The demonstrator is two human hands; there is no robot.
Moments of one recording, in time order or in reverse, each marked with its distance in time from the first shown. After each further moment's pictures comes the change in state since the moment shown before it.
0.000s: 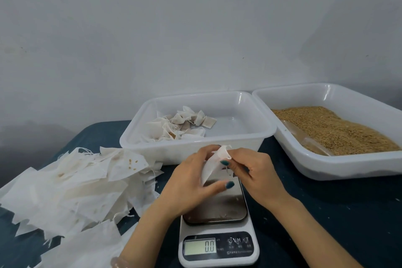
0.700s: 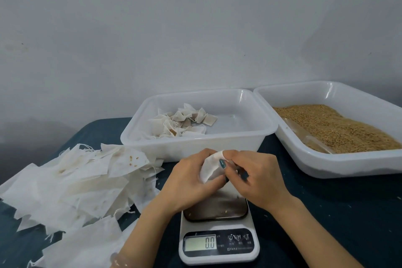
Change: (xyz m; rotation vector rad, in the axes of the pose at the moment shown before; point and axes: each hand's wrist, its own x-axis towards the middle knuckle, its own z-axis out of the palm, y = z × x) left_hand -0.002 0.010 -0.002 -0.055 -0.021 -0.094; right_hand -0.003 -0.016 -0.004 -0.256 0.060 -0.155
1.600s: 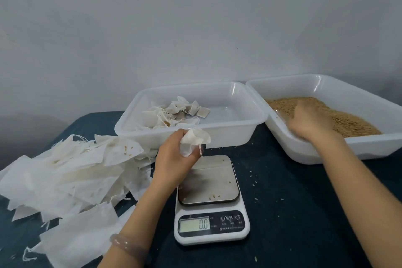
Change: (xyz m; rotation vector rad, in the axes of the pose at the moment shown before) left_hand 0.005 -0.019 0.002 -0.109 0.344 -0.145; right_hand 0.043 0.102 -0.083 -0.635 -0.495 1.005
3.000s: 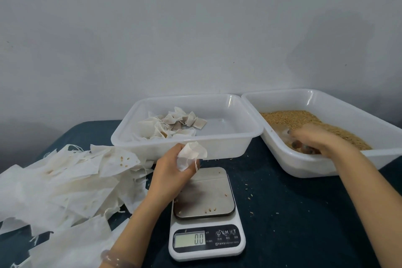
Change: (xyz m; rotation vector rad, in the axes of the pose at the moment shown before) left_hand -0.001 -0.006 0.001 -0.057 -0.047 0.018; right_hand 0.013 0.028 -0.015 0.364 -0.367 0.195
